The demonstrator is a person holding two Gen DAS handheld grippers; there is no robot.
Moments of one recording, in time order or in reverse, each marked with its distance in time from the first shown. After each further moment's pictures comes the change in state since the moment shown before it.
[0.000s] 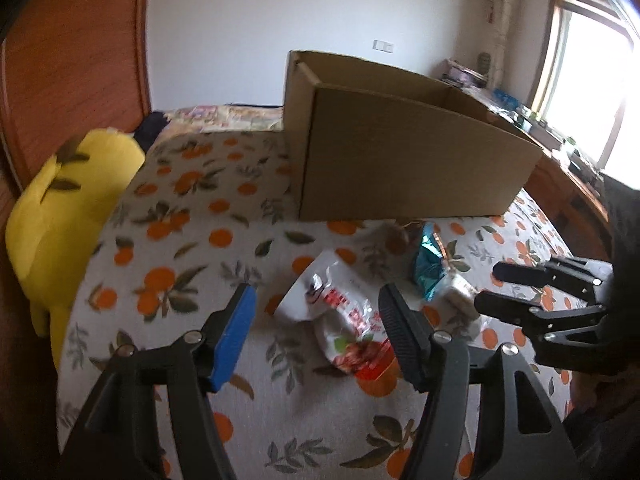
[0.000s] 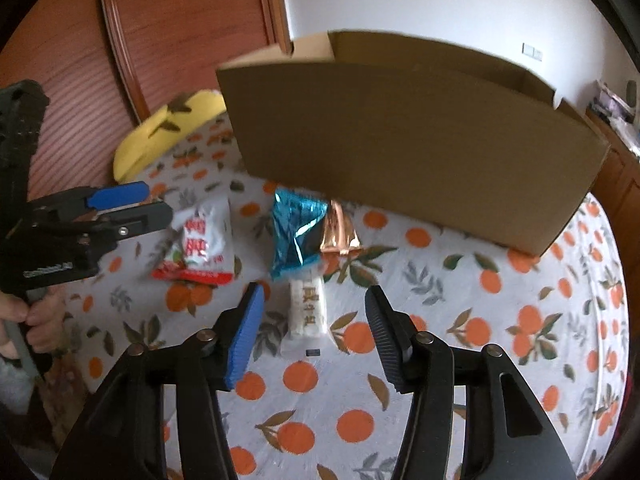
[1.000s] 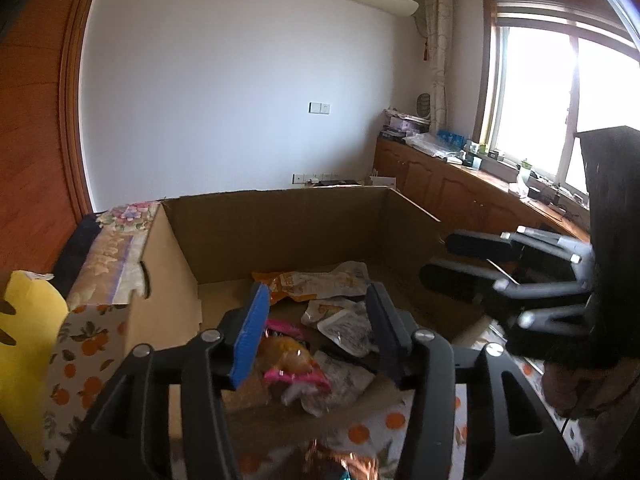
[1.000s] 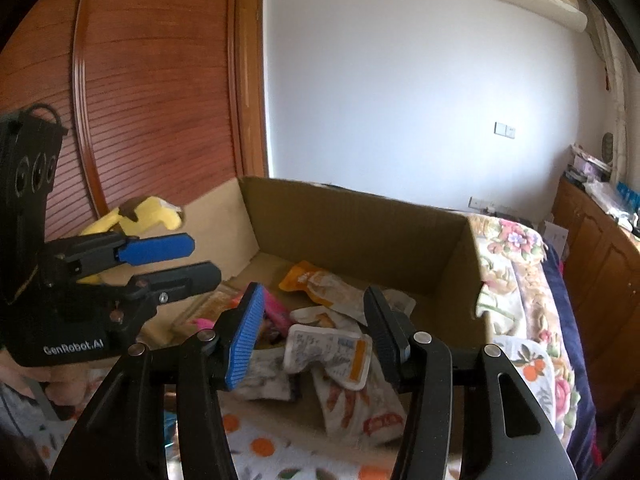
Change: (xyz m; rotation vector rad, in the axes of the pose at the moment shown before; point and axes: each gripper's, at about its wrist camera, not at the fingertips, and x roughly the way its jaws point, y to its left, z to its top) left arm 0.041 -0.088 0.148 0.181 -0.238 -0.164; right arm -0.035 -0.104 0.122 -0.040 -0.335 -0.088
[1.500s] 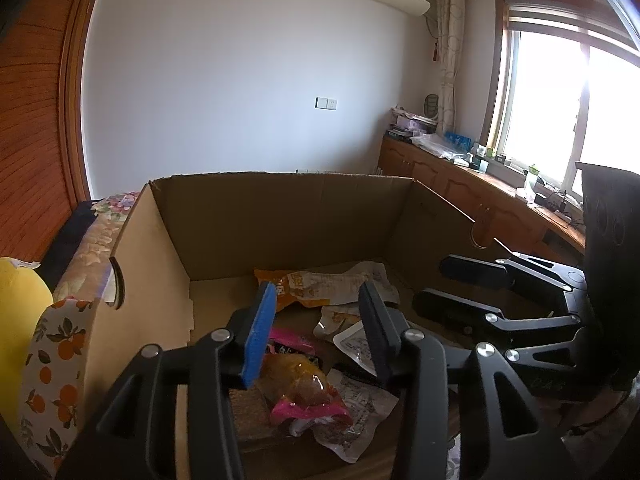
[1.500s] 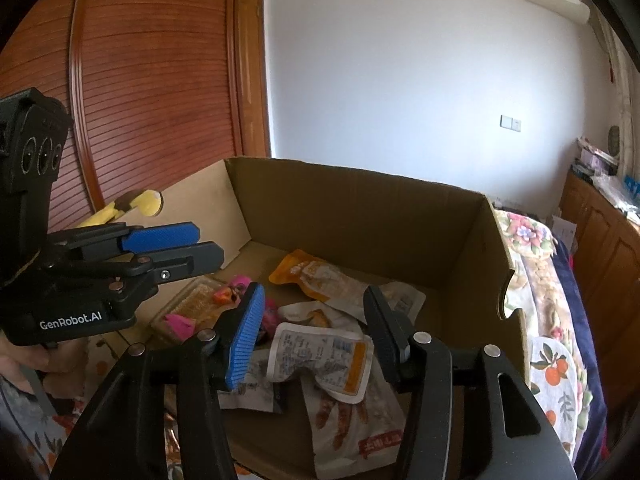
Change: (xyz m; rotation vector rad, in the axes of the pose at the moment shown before) left arm 0.047 0.015 -0.004 -0.047 0.005 -0.002; right arm 0.041 -0.012 -0.018 0.004 0.007 0.022
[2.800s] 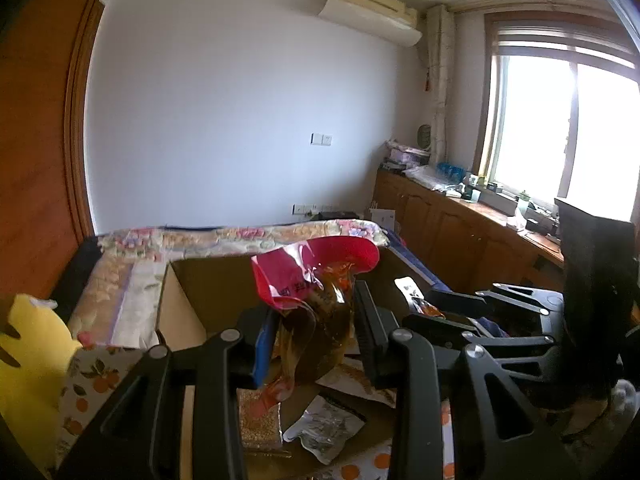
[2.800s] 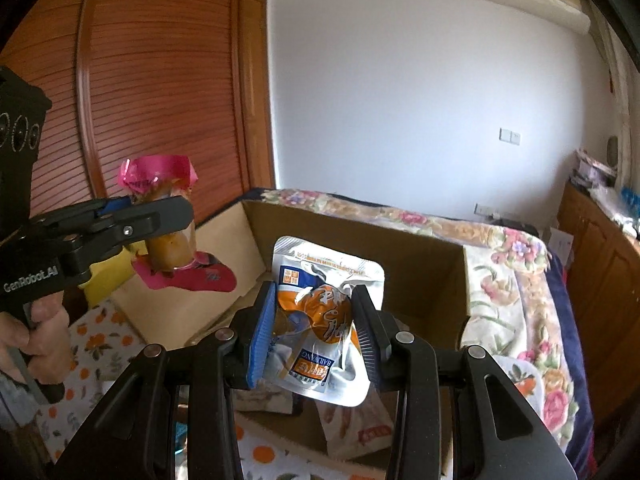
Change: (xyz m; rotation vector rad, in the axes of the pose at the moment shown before) left arm -0.045 -0.003 0.043 0.005 -0.106 -0.003; right arm -0.039 0.004 0.029 -0.002 -0.025 -0.003
